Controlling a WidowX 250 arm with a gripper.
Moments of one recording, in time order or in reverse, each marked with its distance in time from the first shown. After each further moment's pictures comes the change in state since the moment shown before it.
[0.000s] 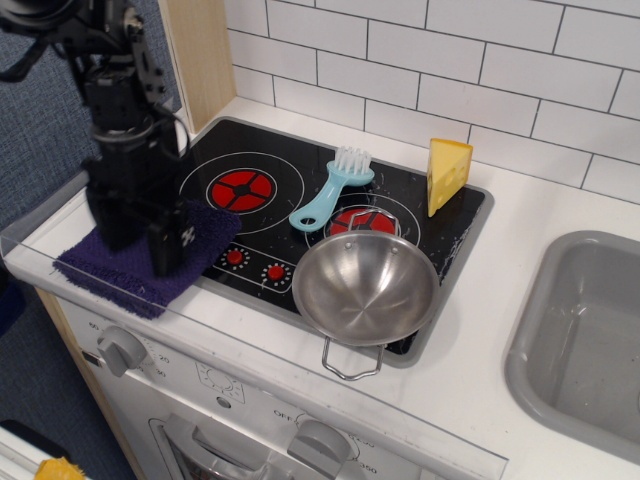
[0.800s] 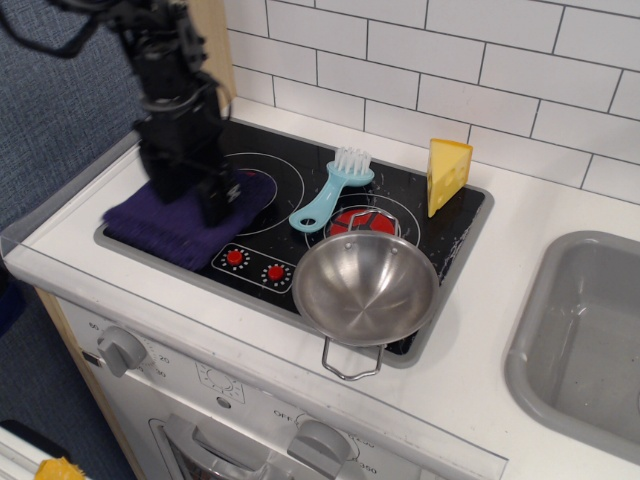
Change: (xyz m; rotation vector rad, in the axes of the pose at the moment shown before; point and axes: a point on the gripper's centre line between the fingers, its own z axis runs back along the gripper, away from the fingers) arm 0.046 0.019 -0.007 0.074 -0.104 -0.007
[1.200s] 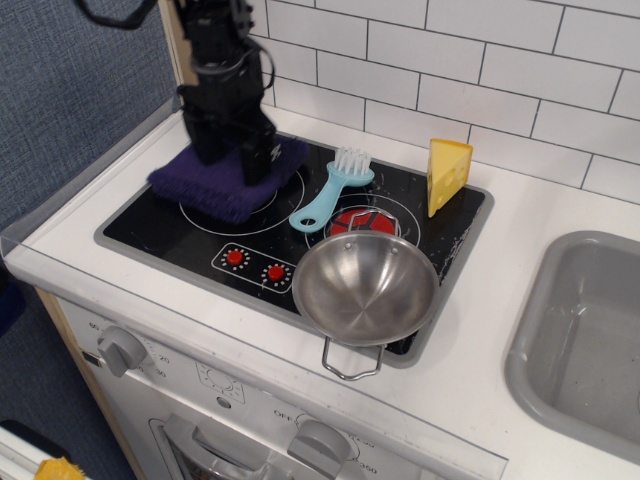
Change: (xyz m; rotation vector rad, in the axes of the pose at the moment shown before) arm 0.061 -0.002 0.001 0.013 -0.039 -0.014
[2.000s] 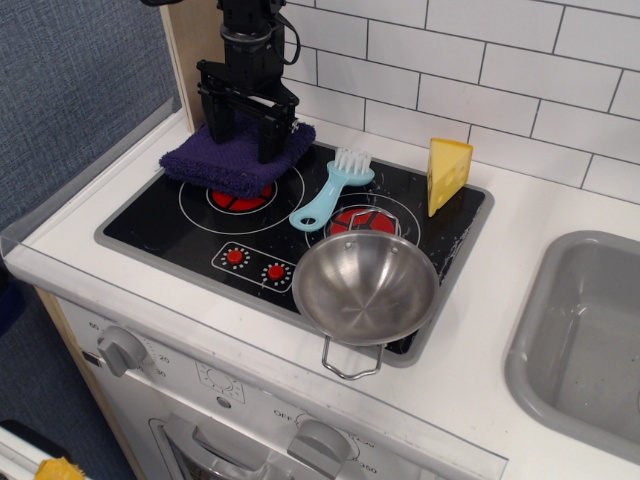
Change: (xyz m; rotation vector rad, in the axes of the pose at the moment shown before) arm 0.055 0.015 0.012 0.075 0.013 0.058
